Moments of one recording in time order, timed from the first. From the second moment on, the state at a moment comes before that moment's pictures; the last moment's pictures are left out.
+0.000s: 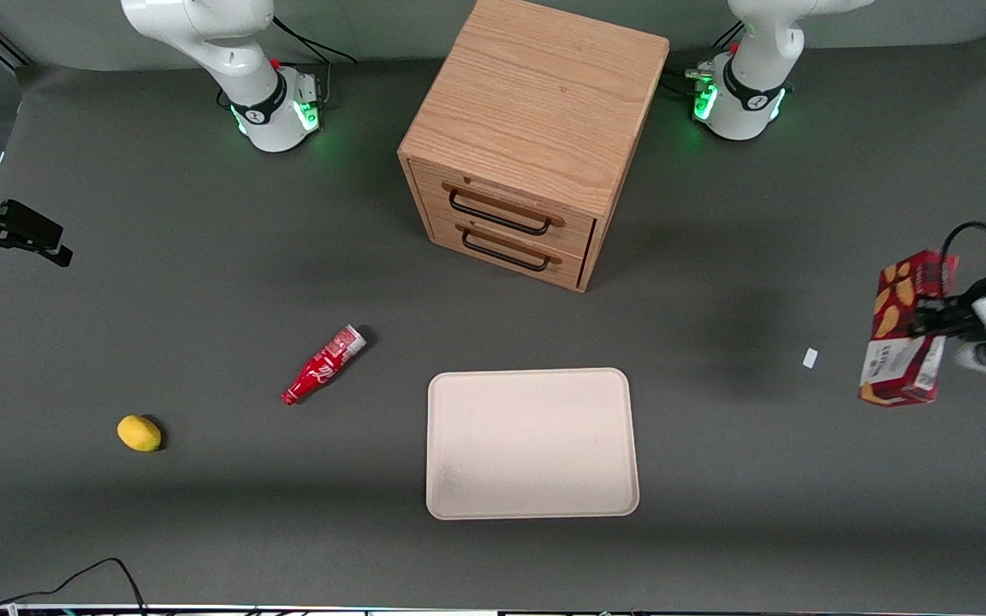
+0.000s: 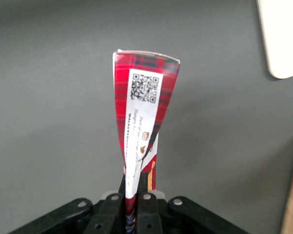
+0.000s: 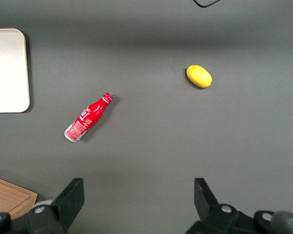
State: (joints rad) arm 0.09 0.23 0.03 -1.53 -0.06 1.68 0.40
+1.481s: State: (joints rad) arm -0.42 0.77 -0.01 -1.01 -0.05 1.86 -0.44
